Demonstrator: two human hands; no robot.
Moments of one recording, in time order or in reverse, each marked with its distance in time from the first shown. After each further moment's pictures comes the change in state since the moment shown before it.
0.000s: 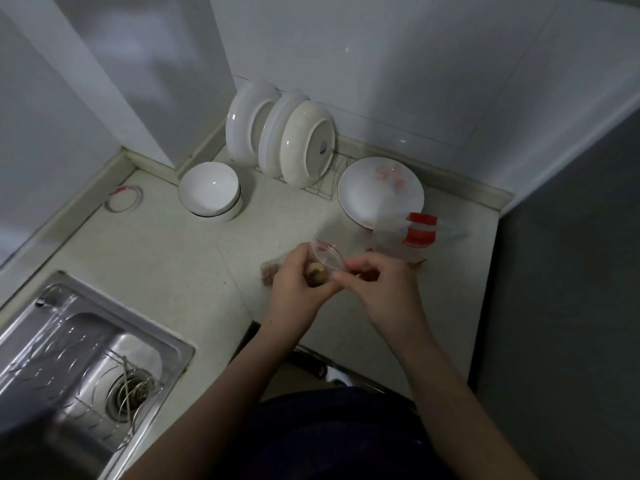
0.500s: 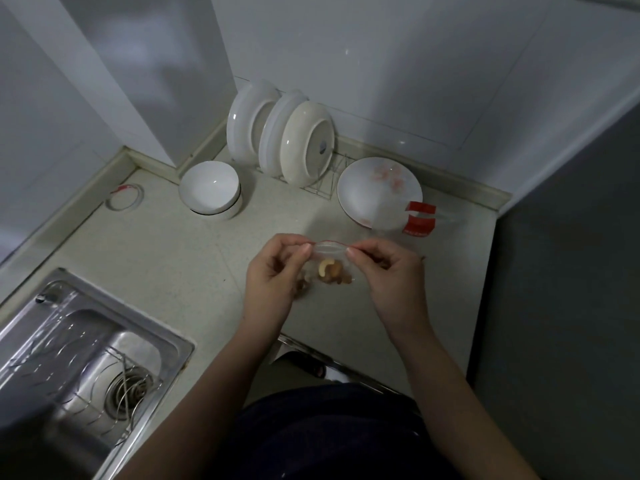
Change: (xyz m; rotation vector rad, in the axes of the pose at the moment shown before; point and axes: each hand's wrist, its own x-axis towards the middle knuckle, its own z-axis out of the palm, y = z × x) left_hand -0.006 0.015 -0.020 -0.152 0.168 0.011; right_hand 0.002 0.003 -0.002 0.143 0.165 -0.192
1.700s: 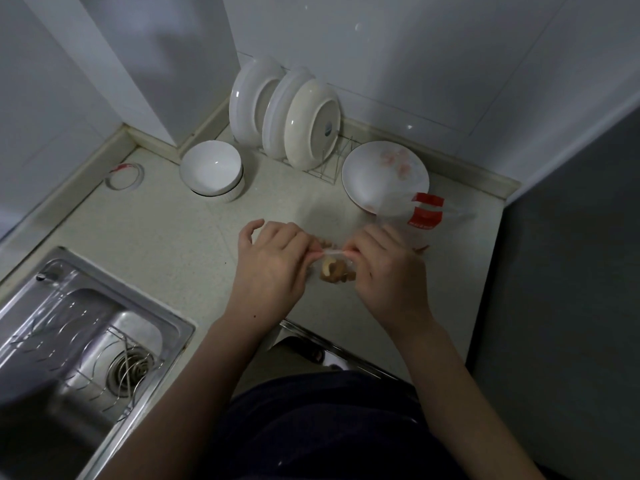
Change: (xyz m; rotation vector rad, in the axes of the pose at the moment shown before) left_hand -0.003 0.007 -0.018 1.012 -0.105 0.594; right_hand -0.005 0.007 -0.003 -0.684 -0.080 -0.534
